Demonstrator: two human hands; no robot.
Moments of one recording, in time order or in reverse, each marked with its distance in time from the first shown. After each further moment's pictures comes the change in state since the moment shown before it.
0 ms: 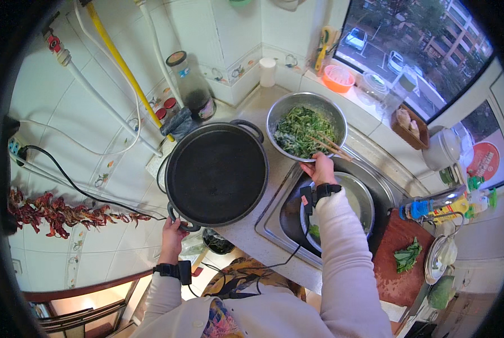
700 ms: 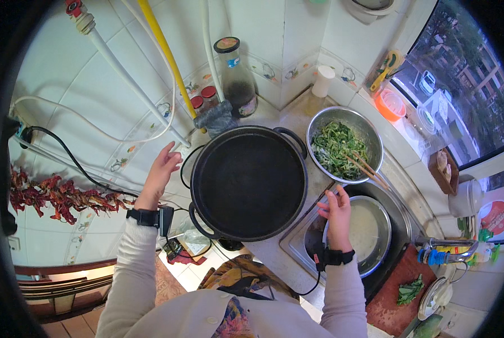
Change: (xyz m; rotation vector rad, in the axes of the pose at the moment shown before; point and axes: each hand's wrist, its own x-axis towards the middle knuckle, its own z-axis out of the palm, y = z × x) left_hand 0.104 0.169 0.001 0.393 -0.146 0.419; right_hand -0.110 0.038 0.042 -0.344 -0.124 -0.240
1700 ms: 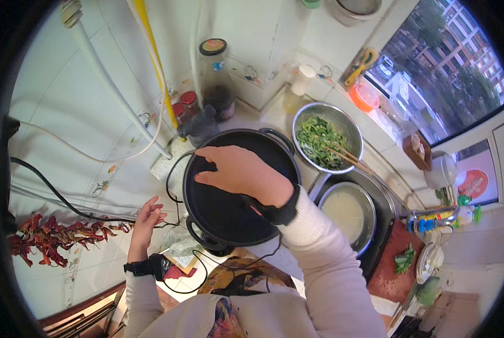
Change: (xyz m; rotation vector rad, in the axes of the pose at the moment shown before) left_hand -0.061 -0.066 -0.064 -0.109 -0.149 -0.233; right_hand -0.041 -0.118 0.236 -0.987 -0.805 -0.652
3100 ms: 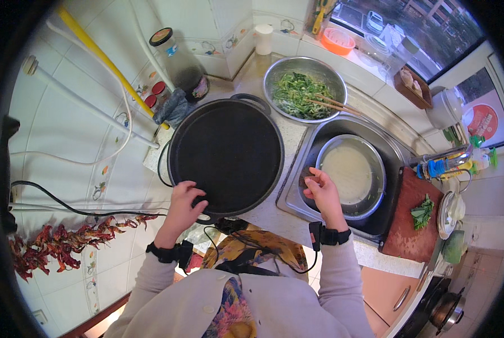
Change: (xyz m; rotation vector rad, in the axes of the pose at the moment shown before) left_hand -0.017 0.023 0.131 0.934 -0.173 0.745; right_hand -0.254 0.152 0.072 0.881 0.733 0.796
